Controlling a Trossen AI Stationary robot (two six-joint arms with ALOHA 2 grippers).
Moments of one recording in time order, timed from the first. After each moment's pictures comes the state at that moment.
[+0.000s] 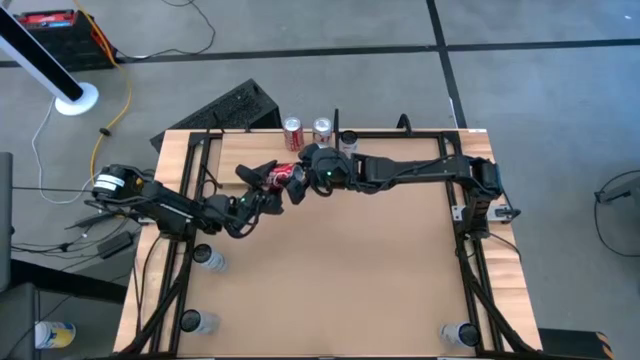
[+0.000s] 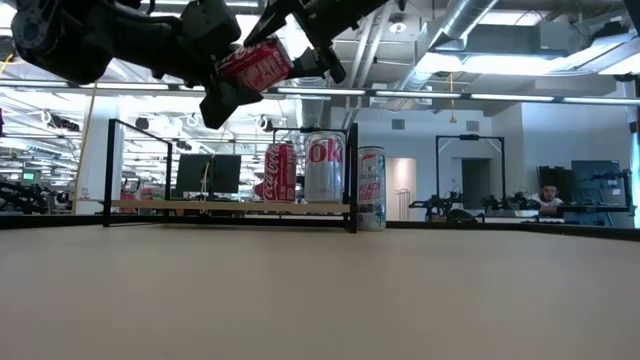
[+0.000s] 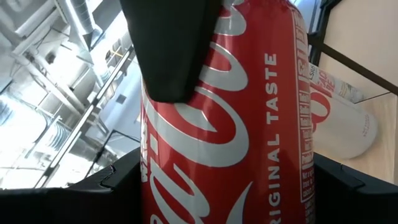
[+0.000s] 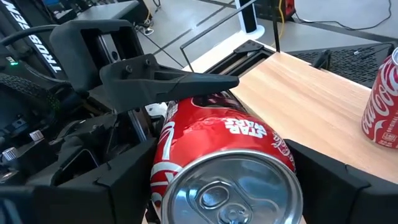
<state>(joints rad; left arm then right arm) -0.09 1.42 0.41 1.36 -1.05 1.39 -0.07 1.85 1.60 -0.15 0.22 0.53</state>
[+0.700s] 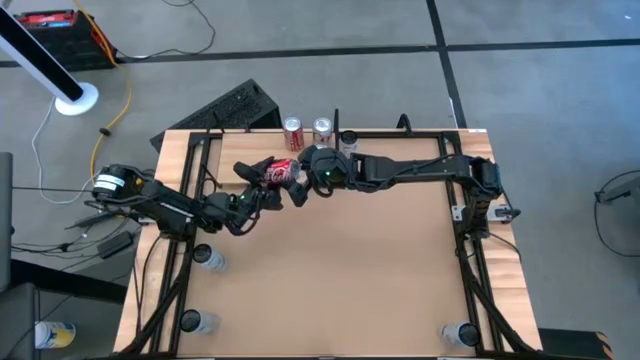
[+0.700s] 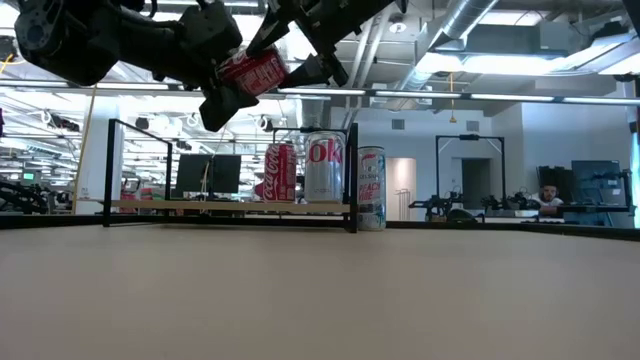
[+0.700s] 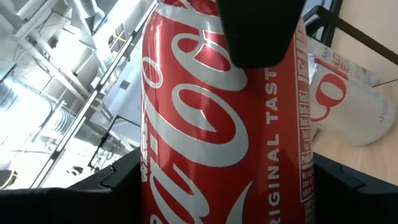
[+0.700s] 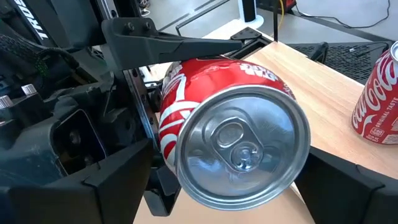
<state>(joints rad) -0.07 1.42 0.41 1.36 -1.09 1.39 -0.08 1.85 1.60 -0.21 0.20 0.46</state>
